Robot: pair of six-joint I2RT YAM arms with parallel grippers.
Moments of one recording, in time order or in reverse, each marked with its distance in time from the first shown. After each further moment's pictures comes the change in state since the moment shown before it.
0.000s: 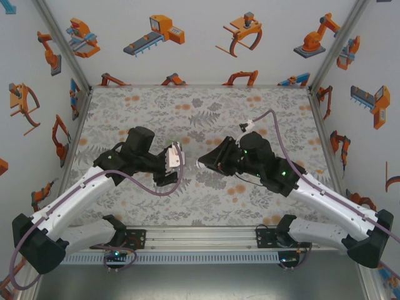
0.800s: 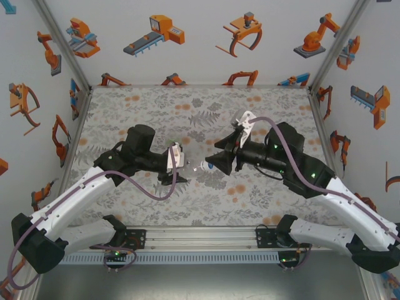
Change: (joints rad) left arm -0.023 0.000 0.014 0.089 0.150 0.023; right arm 0.006 -0.076 0.247 -0.070 -0.235 -1.239
